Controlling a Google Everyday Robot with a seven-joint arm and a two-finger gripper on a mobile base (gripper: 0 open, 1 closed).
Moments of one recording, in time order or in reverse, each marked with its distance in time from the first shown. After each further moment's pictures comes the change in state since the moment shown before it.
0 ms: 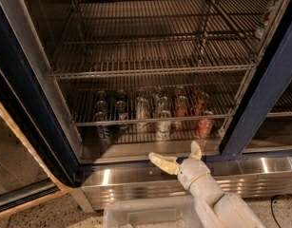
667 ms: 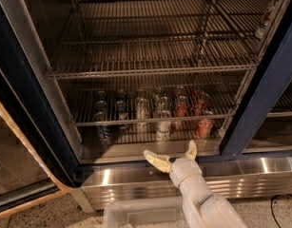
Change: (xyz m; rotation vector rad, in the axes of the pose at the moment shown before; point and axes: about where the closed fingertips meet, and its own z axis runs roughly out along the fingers) arm 0.009 0.001 0.014 0.107 -0.023 -0.078
